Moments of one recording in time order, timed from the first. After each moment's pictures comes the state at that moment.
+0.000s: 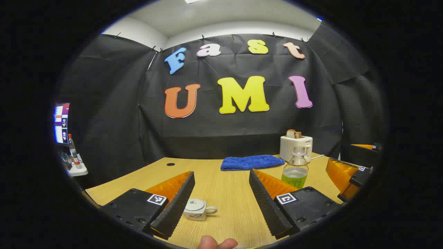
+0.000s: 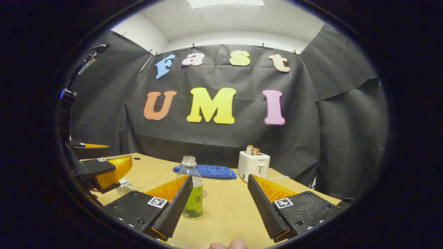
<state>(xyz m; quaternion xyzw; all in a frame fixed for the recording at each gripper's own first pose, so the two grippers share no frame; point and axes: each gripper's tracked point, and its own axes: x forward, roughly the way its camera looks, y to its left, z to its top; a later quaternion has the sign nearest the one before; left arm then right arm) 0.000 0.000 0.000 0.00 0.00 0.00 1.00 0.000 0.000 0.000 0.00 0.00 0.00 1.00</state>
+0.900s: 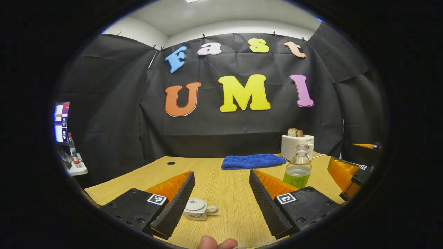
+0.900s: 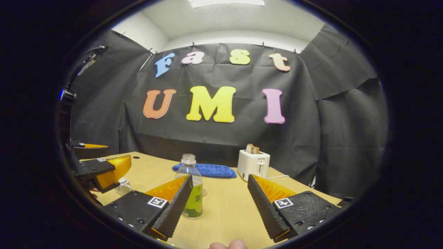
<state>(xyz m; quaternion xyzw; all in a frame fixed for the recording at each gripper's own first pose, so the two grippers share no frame) 0.003 -0.001 -0.007 0.00 0.00 0.00 1.00 0.004 0.003 -0.004 0.00 0.00 0.00 1.00</state>
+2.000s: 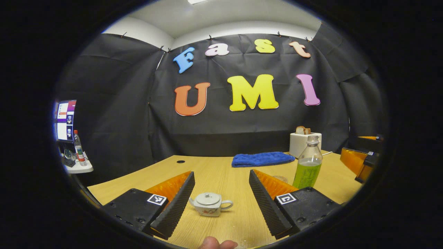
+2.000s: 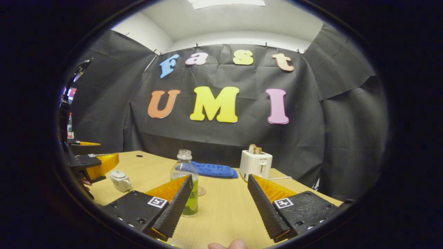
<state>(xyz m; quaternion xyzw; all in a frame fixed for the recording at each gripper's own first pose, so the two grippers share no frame) -0.007 0.037 -0.036 0.00 0.01 0.04 1.00 0.007 -0.017 -0.016 -0.01 0.00 0.02 1.00</state>
